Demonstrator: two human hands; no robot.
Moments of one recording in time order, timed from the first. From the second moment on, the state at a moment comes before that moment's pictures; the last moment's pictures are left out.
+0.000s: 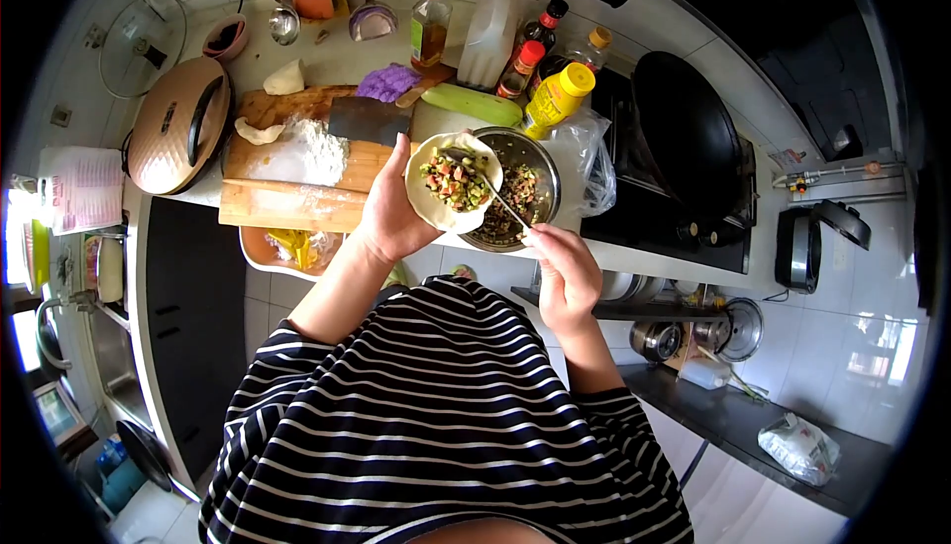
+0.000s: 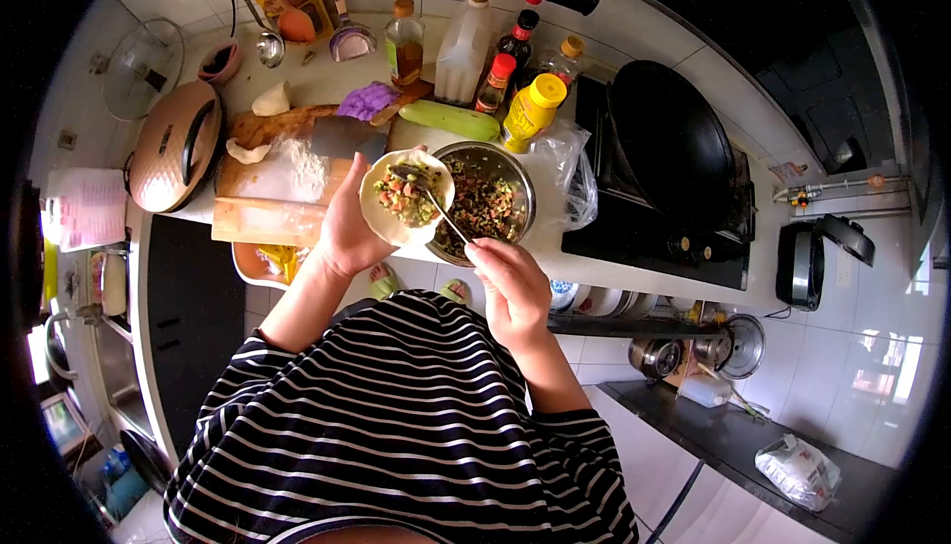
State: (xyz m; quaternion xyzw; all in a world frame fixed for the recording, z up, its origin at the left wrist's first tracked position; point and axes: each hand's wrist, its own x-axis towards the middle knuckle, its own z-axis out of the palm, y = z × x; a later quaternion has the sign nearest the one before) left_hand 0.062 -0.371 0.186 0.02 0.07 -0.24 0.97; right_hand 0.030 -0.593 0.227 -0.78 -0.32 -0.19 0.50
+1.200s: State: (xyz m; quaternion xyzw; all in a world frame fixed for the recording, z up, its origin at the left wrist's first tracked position) left_hand 0.064 -0.380 0.194 -0.01 0.04 -0.24 0.97; right_hand 0.027 -0.621 0.125 -0.77 0.01 -0.09 0.63
